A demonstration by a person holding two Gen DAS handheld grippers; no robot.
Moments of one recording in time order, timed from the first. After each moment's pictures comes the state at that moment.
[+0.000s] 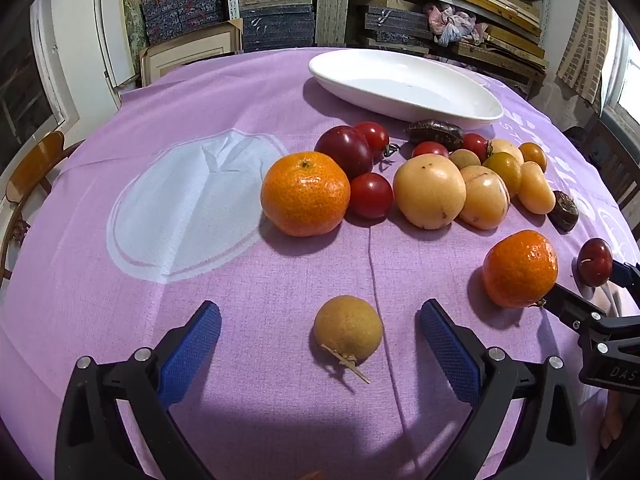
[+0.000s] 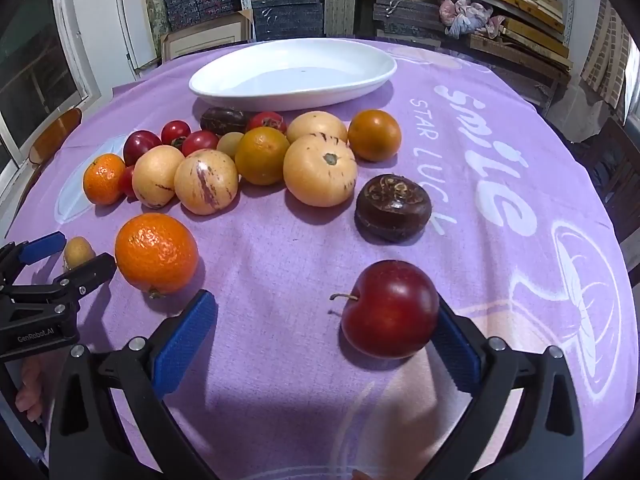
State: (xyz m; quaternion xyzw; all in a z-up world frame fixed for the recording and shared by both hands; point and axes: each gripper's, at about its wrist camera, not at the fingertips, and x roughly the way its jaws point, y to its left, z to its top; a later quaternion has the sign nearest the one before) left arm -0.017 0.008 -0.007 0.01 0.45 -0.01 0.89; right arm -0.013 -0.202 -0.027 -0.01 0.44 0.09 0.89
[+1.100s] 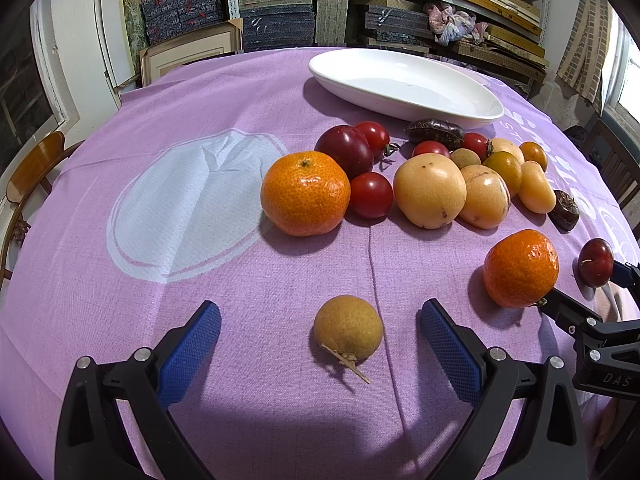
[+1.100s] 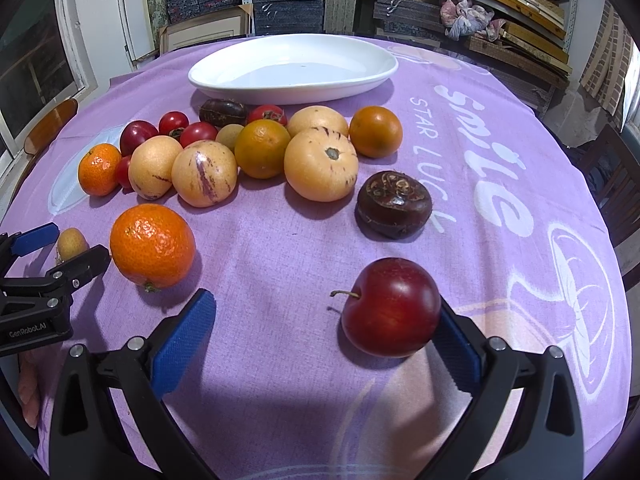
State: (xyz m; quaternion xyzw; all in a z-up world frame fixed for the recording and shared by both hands) left arm -0.017 0.007 -0.006 0.01 0.45 -0.01 0.89; right arm -0.015 -0.198 -0.026 -0.03 0.44 0.08 0.89
